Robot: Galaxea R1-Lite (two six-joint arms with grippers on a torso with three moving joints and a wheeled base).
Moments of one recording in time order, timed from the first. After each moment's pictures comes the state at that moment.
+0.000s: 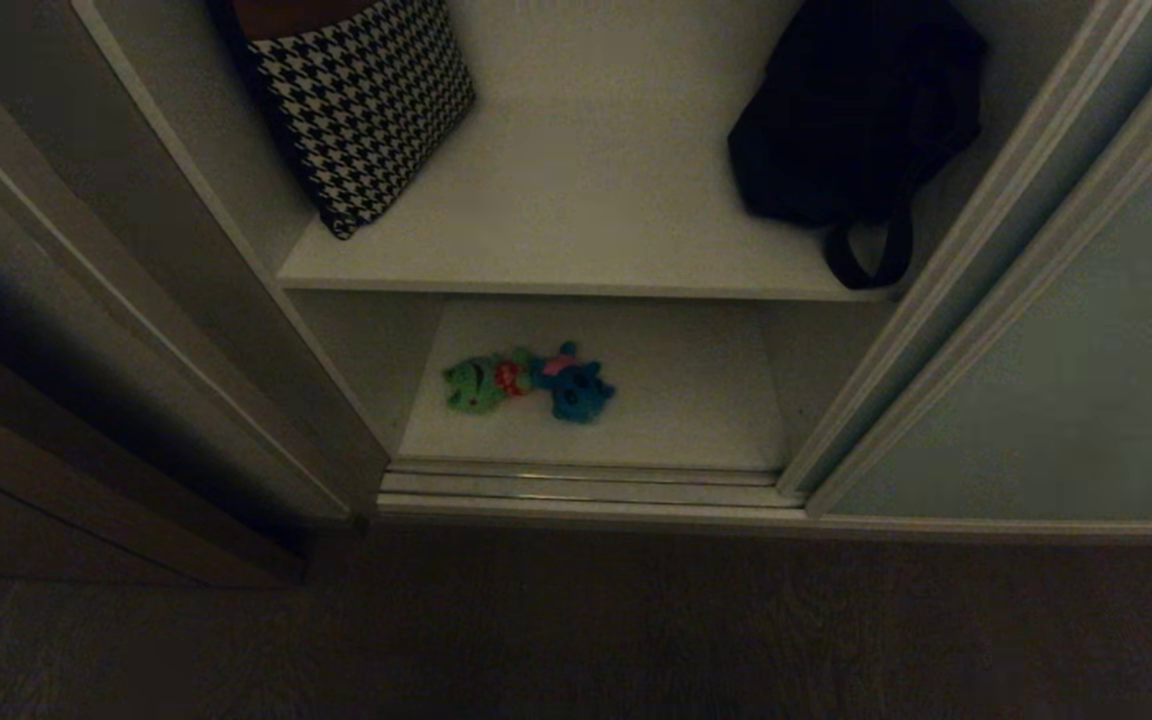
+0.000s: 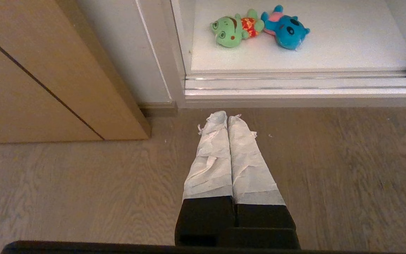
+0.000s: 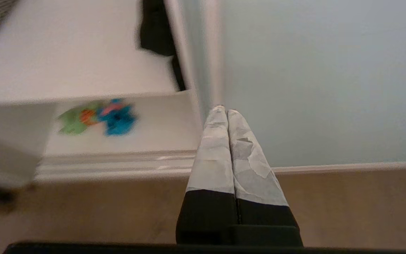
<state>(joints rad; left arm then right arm) -0.01 0.00 0.00 0.00 -0.04 0.07 -0.11 1.01 -1.69 0.66 0.08 0.13</state>
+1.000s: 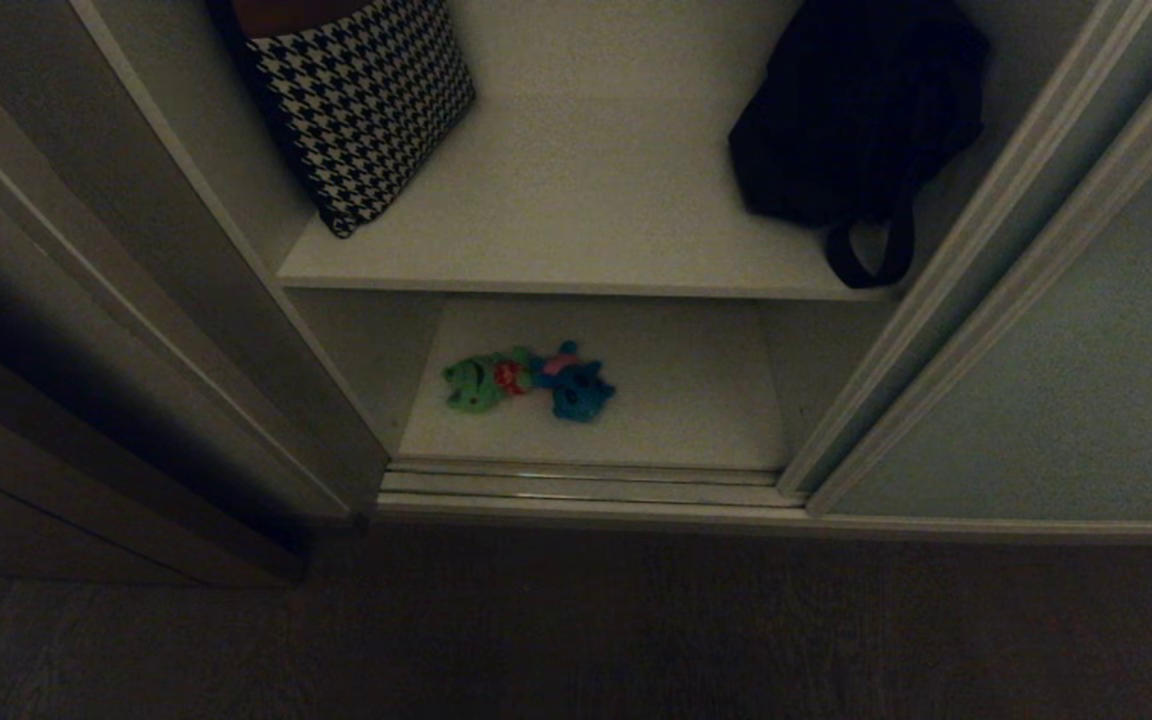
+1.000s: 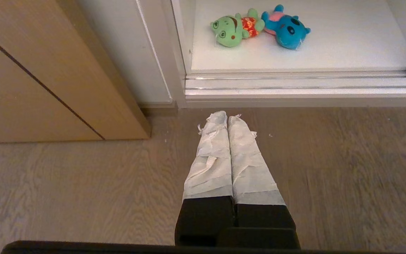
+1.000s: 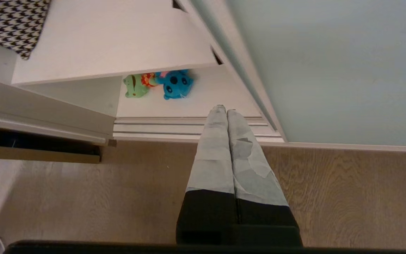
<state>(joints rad) -0.01 0.00 0.00 0.00 -0.04 0.07 -0.45 1.35 -1.71 0.58 0.69 0.20</state>
